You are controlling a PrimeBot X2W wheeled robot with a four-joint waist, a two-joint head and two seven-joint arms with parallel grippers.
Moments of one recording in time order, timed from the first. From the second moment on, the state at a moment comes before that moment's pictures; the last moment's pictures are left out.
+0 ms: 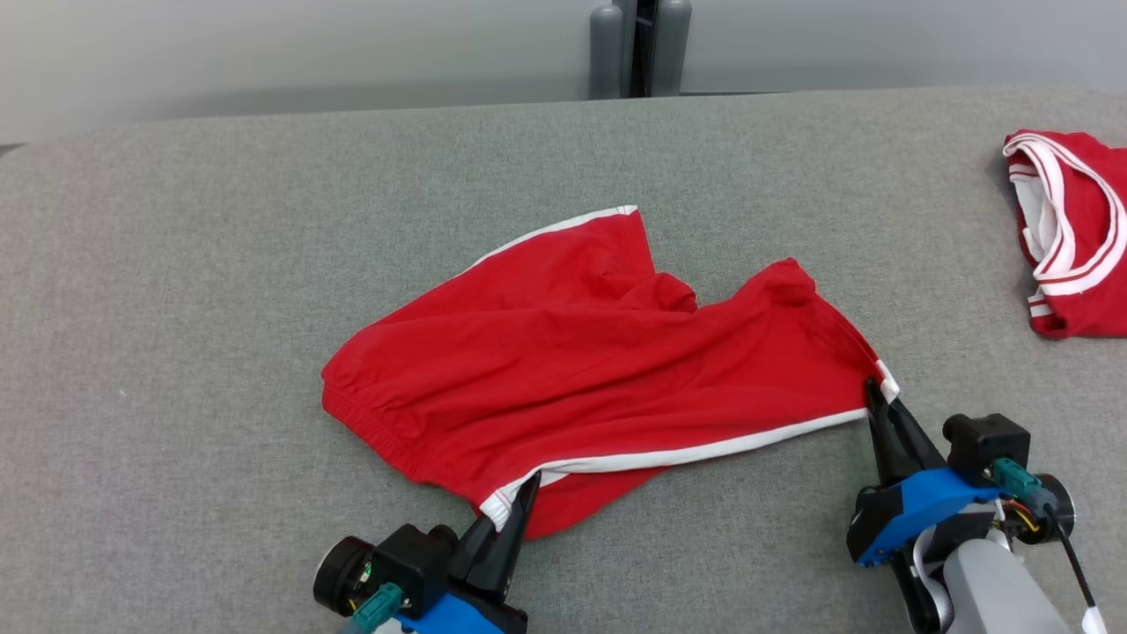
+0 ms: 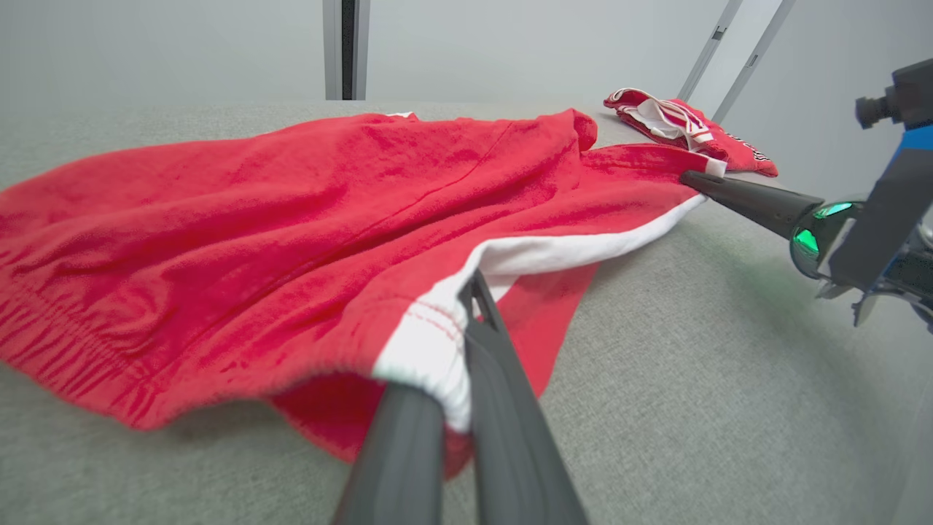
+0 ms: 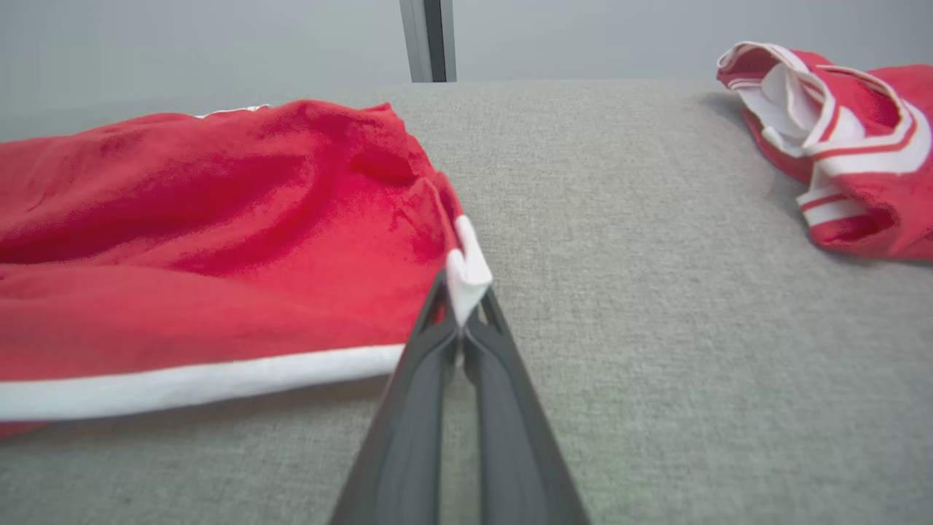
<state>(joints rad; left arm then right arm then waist) -0.20 0.05 -0.47 0.37 -0.24 -0.13 -0.26 -0.37 -0.14 0.02 0.68 0.10 0.13 -0.26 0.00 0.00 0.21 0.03</state>
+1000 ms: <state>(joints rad) -1.19 0.21 -0.35 0.43 -0.16 -0.13 -0.26 -1.30 -0.11 0.06 0.67 0.10 0.13 -0.17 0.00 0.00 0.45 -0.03</state>
